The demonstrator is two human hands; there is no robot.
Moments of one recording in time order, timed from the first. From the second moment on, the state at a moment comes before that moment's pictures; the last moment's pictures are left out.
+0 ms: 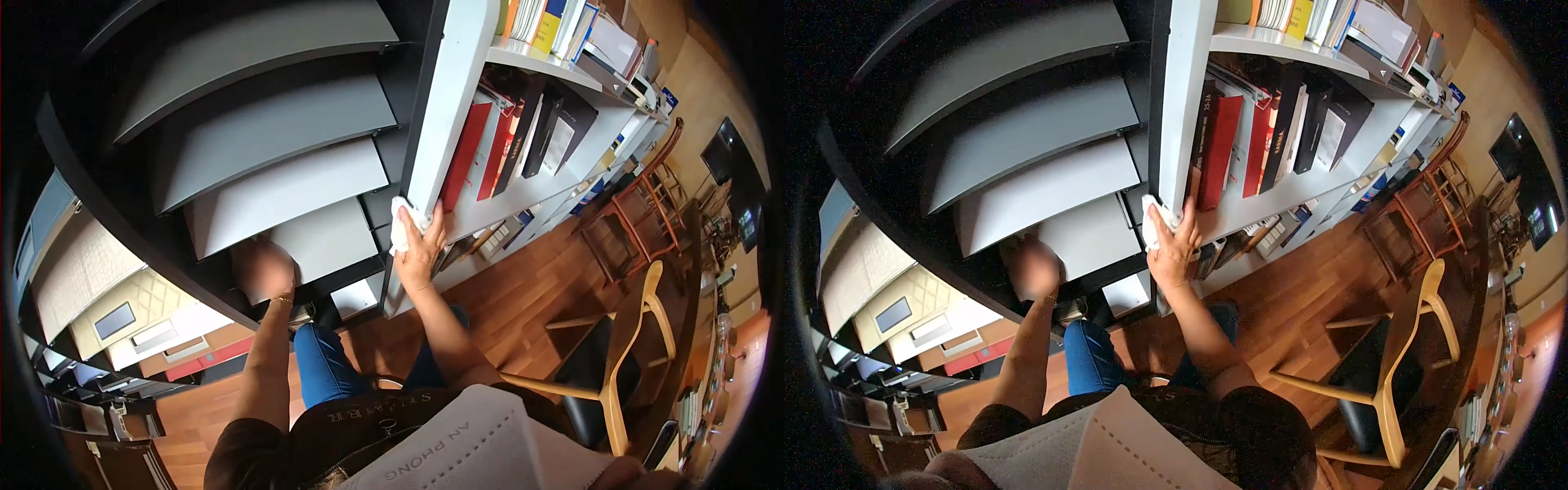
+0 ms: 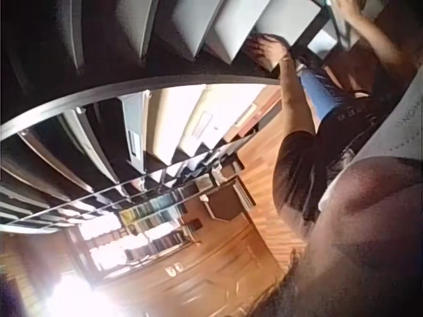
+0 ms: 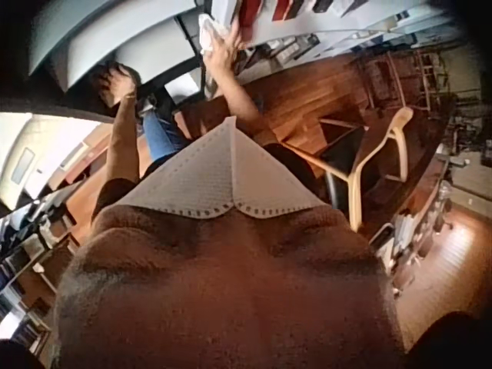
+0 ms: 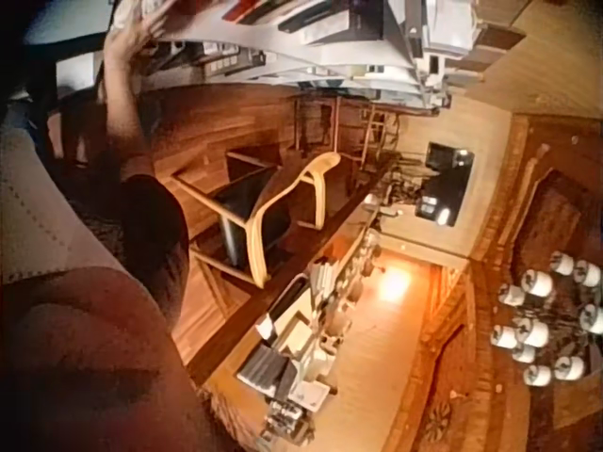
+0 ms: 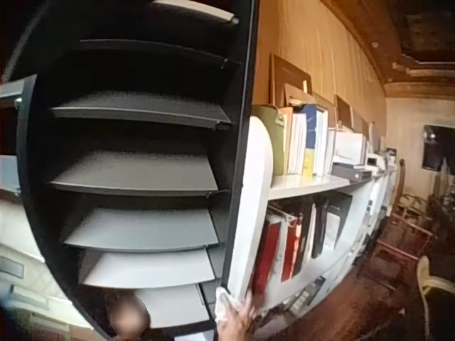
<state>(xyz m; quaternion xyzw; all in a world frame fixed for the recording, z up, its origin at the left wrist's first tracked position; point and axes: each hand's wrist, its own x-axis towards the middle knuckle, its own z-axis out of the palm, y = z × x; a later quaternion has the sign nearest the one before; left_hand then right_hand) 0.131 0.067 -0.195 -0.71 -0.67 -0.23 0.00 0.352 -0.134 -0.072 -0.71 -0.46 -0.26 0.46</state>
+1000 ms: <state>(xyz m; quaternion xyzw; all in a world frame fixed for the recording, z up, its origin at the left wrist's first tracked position) 0.137 0.070 -0.201 -0.70 -0.64 -0.31 0.04 0.390 -0.137 -0.024 -0.59 -0.53 -0.40 0.46</state>
